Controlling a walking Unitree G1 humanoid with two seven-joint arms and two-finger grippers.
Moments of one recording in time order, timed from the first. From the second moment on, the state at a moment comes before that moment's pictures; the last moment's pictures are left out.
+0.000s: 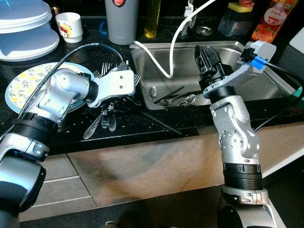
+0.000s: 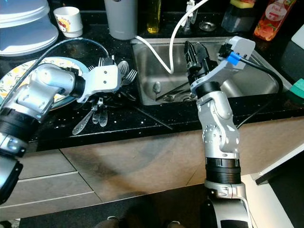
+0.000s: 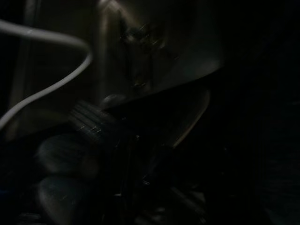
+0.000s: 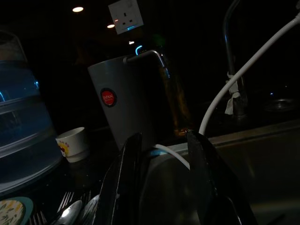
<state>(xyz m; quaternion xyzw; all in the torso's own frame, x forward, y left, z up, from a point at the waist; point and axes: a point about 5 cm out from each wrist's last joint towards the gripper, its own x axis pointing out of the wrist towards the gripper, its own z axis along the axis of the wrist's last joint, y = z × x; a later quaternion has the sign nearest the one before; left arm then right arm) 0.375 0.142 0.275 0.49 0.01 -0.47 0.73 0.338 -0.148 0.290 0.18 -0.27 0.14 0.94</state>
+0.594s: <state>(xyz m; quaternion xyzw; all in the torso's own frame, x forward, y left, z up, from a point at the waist) 0.379 0.149 0.282 0.47 -0.01 -0.43 0.77 0.338 -0.148 0.290 0.19 -0.26 0.14 0.94</state>
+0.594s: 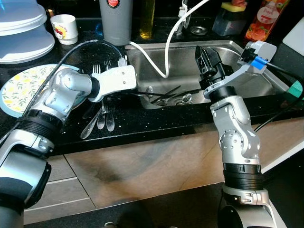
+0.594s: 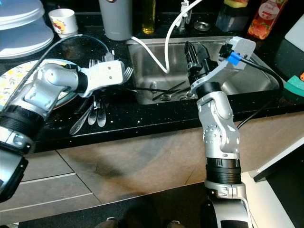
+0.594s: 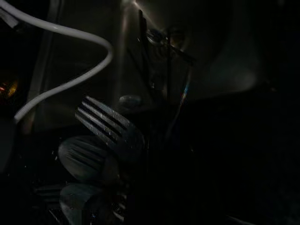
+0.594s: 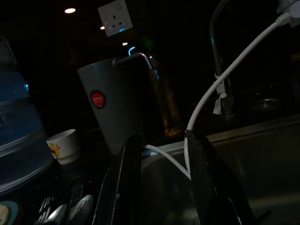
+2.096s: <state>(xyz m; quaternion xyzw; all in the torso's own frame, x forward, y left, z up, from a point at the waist) 0.397 0.209 0.405 0.01 -0.31 0.00 0.95 0.338 -0.151 0.291 0.21 -0.27 0.14 0.93</state>
